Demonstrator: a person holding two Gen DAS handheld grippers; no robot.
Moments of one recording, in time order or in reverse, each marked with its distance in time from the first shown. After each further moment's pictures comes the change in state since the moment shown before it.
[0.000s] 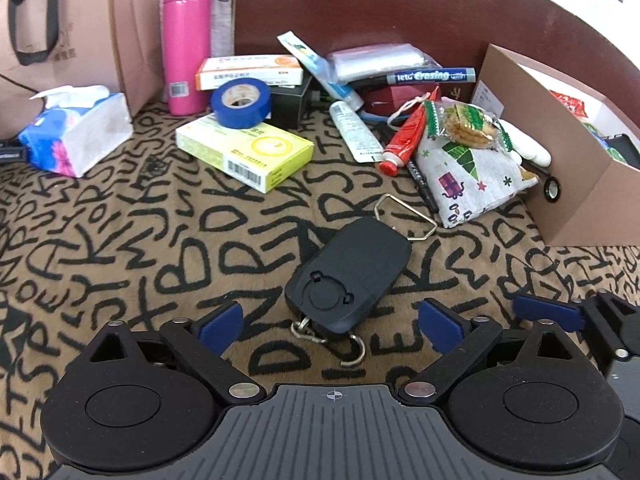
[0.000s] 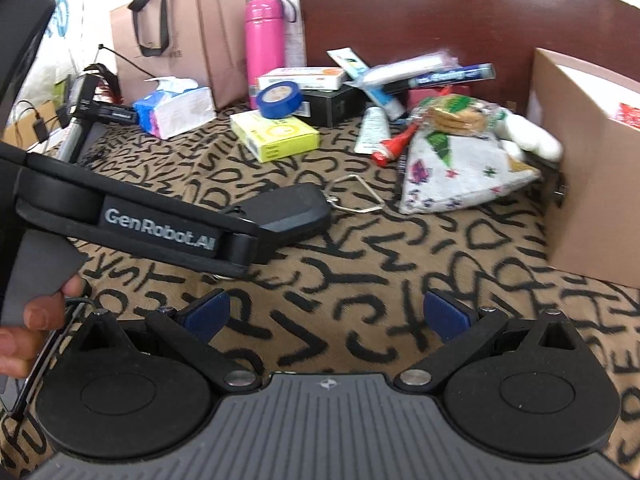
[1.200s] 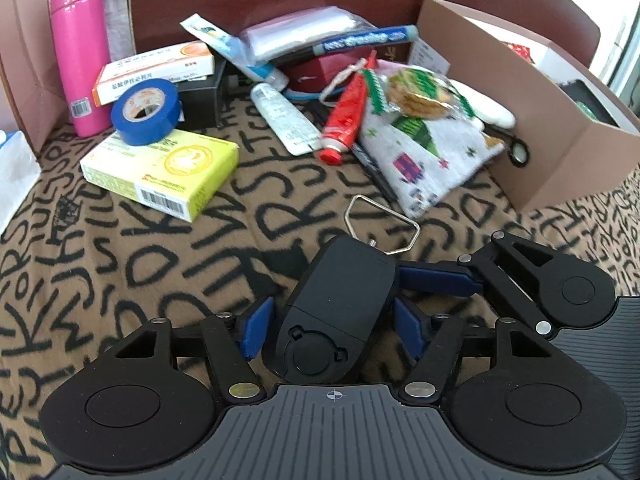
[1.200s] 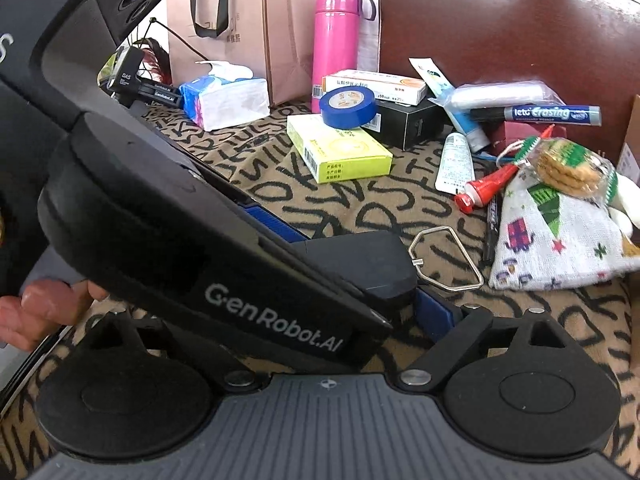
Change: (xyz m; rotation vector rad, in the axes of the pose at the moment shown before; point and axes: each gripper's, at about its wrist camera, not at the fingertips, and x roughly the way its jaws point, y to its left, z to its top) left arm 0.036 -0.006 0.026 0.191 0.110 -0.169; right arm 0.044 0.015 0.020 -0.155 -0.011 0.117
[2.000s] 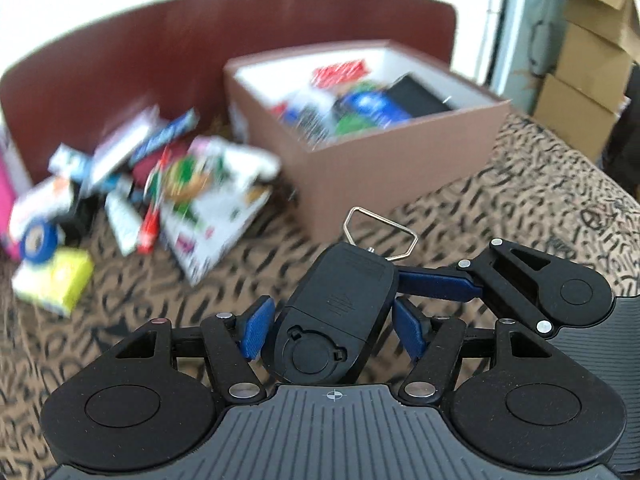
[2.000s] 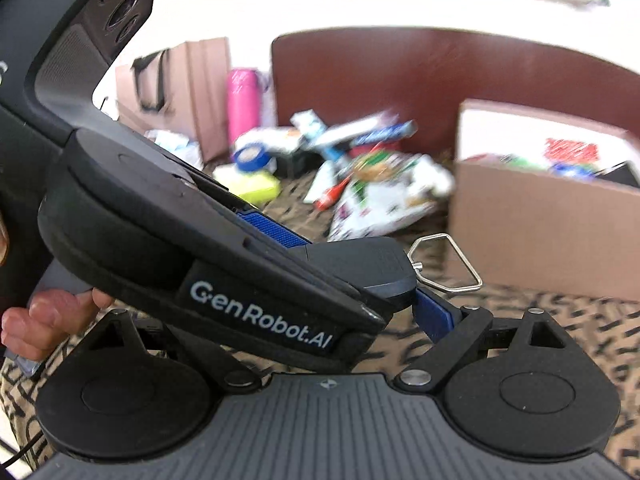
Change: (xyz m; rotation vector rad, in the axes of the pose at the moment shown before) left arm -0.060 -0.165 -0.002 0.284 -0.137 -0.108; right arm -0.160 -0.039 -0.044 0.163 -0.183 -0.203
